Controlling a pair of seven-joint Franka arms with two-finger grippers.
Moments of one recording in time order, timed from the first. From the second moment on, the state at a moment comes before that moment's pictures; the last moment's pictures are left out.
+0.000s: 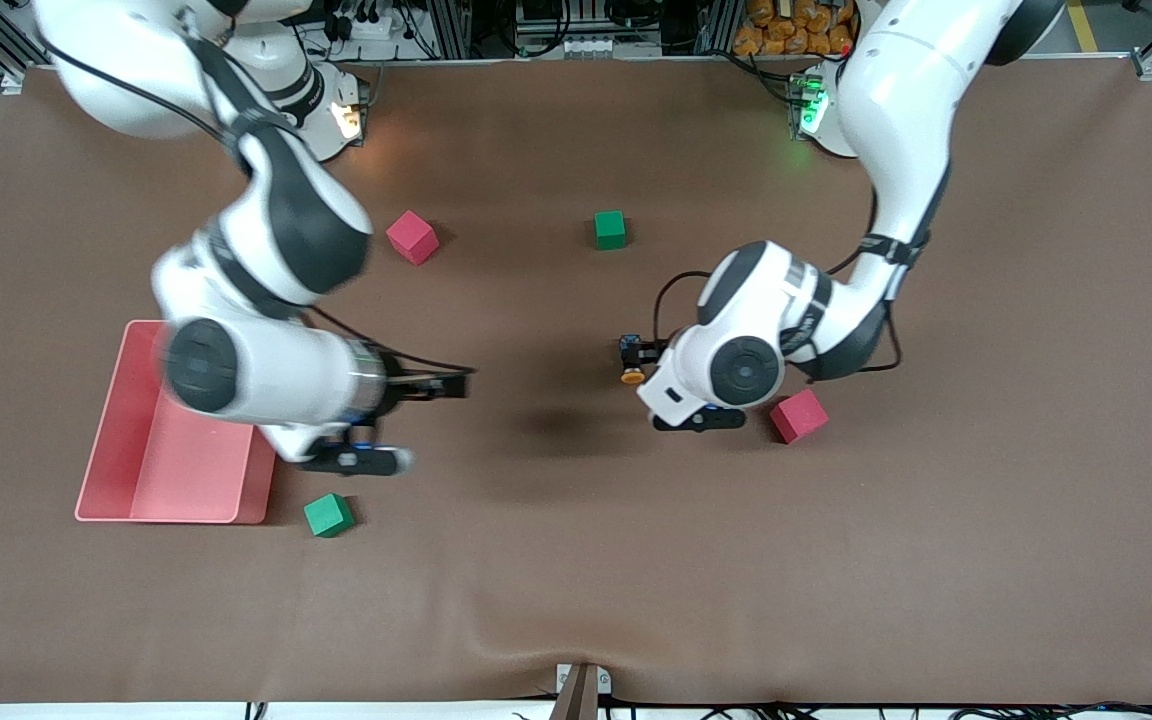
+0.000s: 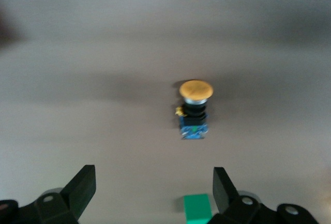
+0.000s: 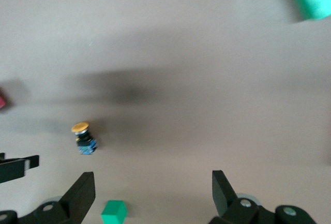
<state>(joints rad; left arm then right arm) -0.40 0.72 -0.22 -1.36 -0.15 1.77 -0.57 0.10 0.67 0.42 -1.04 0.02 1.57 0.53</state>
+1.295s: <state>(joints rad) -0.48 0.88 -0.22 -1.36 -0.15 1.88 -0.61 -0.03 0.06 0.20 -1.51 0.01 1.54 0.30</state>
